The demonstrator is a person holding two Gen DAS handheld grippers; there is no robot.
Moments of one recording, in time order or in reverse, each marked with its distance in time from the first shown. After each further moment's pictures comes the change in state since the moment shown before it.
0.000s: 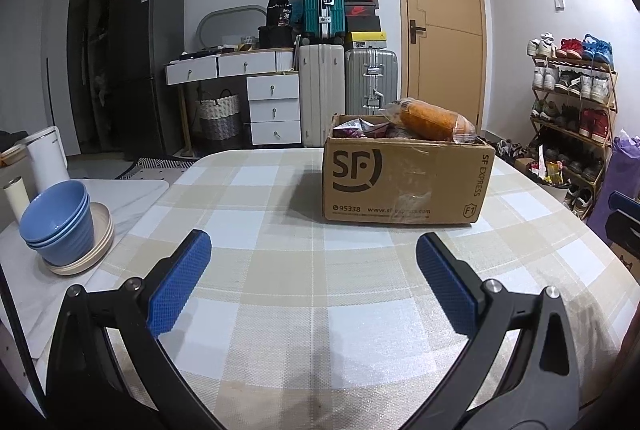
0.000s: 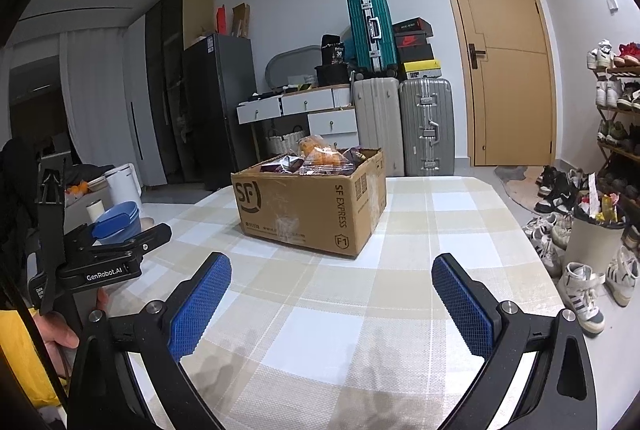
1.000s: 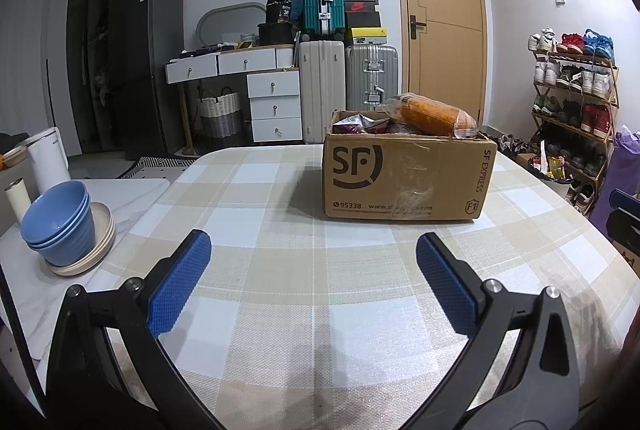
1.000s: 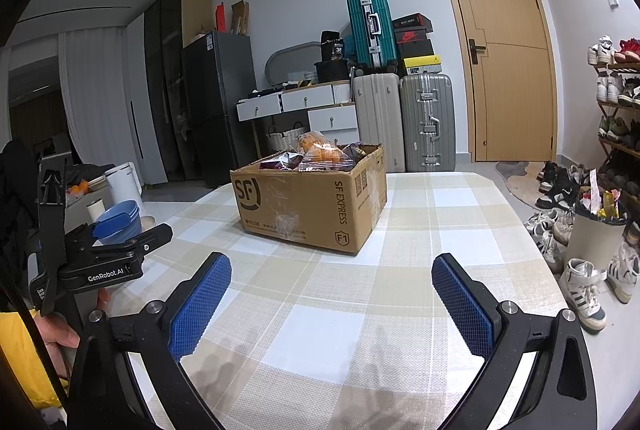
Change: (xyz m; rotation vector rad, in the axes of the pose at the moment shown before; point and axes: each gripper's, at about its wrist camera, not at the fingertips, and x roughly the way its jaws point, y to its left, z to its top) left arm 0.003 -0.002 -0.002 0.008 0.011 0.007; right arm 0.003 -0.002 0.000 0.000 0.008 0.001
